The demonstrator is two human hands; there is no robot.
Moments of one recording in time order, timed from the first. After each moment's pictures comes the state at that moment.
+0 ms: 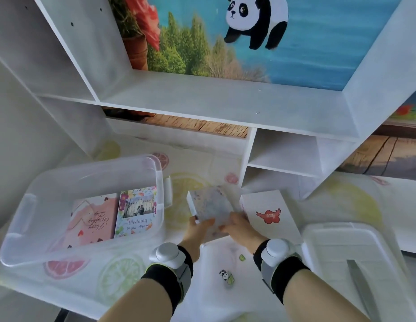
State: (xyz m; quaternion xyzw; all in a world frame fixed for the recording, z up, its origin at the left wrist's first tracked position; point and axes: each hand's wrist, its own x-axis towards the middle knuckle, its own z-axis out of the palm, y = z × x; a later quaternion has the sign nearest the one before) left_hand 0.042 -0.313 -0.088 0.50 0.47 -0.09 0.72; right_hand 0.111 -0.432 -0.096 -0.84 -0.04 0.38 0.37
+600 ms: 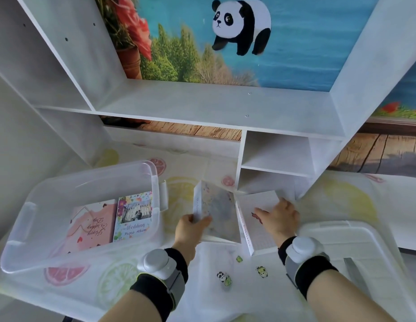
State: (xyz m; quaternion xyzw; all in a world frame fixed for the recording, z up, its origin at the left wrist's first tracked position) left_hand 0.040 -0.312 -0.068 0.62 0.44 -0.03 0.65; right_hand 0.151 -0.506 -0.088 -0.94 0.12 0.14 0.27
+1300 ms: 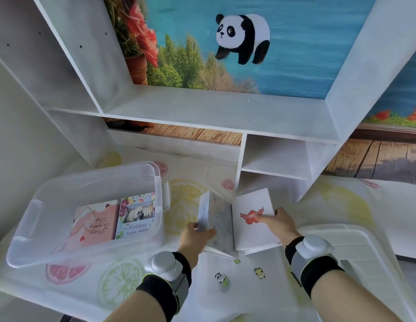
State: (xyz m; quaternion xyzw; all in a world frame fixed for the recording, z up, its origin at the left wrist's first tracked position) left_hand 0.026 -0.322 -0.070 0.63 0.44 -0.08 0.64; right_hand 0.145 -0.525 -0.074 -0.85 0.13 0.24 0.45
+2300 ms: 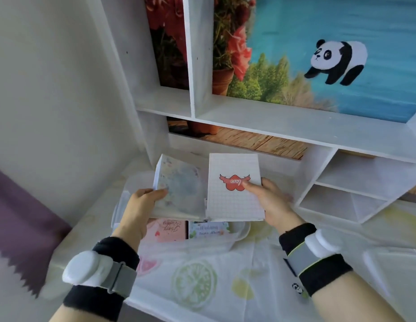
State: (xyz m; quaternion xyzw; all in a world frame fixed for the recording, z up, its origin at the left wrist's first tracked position) left_hand -0.093 -0.040 0.047 0.58 0.42 0.11 0.69; right_hand 0.060 -0.276 0.037 -0.68 -0.06 0.25 0.69
